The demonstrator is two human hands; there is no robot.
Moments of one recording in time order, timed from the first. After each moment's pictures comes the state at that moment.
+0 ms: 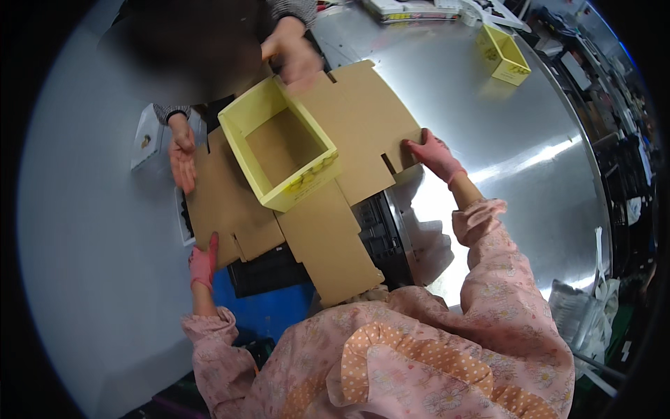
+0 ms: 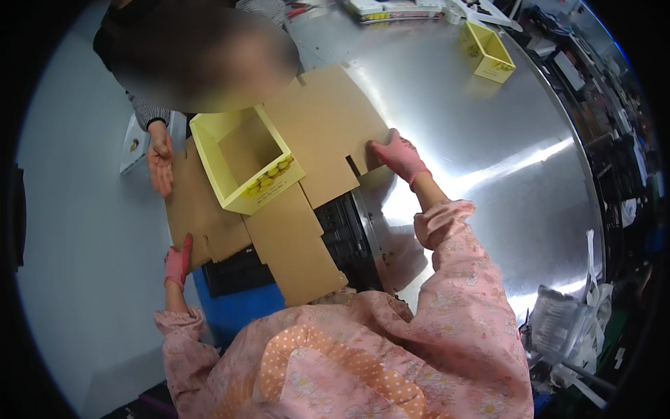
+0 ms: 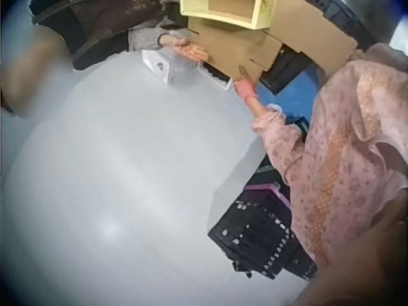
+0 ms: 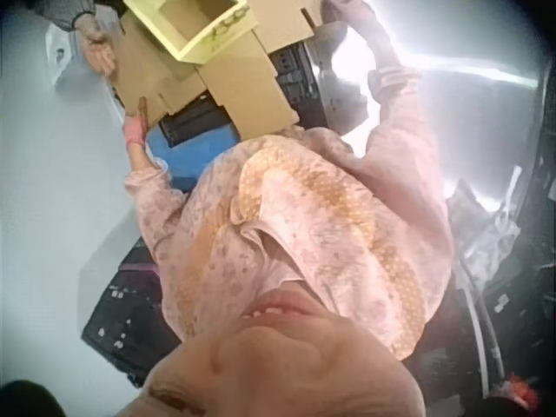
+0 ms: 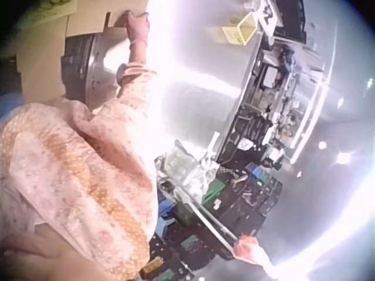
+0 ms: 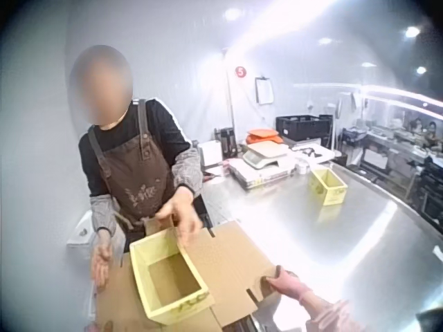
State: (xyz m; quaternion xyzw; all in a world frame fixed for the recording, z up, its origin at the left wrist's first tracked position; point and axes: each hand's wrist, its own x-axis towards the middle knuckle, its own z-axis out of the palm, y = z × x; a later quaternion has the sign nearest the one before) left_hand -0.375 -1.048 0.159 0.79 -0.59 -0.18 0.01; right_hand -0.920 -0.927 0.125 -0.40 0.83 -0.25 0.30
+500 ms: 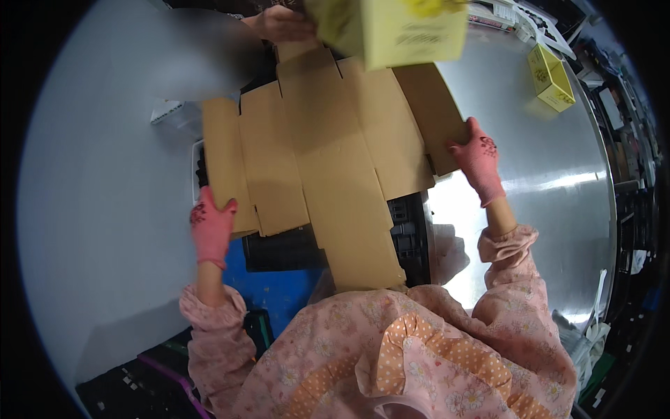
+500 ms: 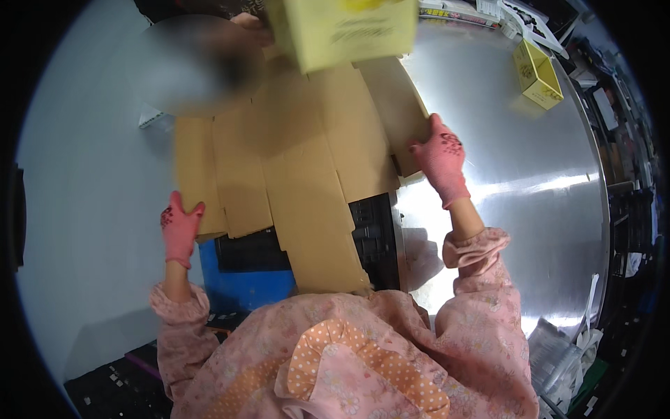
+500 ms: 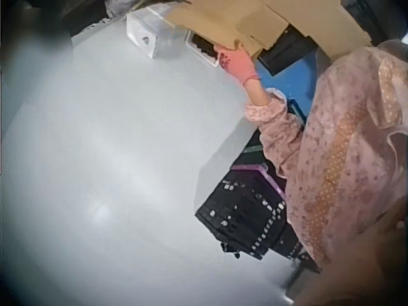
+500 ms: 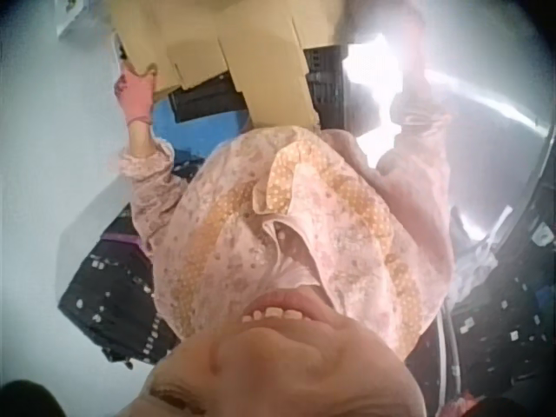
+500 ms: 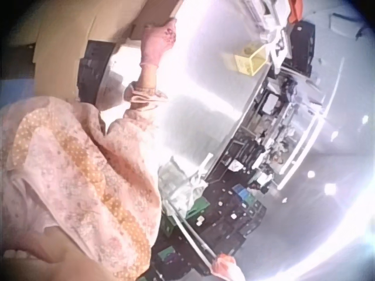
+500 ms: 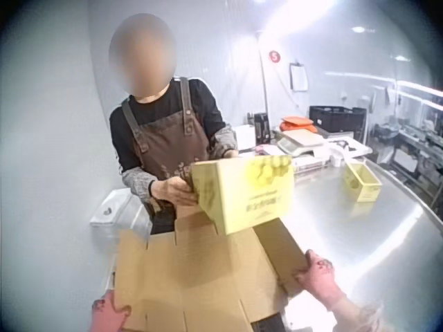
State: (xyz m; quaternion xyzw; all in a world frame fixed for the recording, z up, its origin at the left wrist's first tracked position) left_hand -0.427 -1.029 0.213 0.69 -0.72 -0.07 0.10; right_hand -0.875 -0.934 0.182 -0.46 0.85 -0.24 0.10
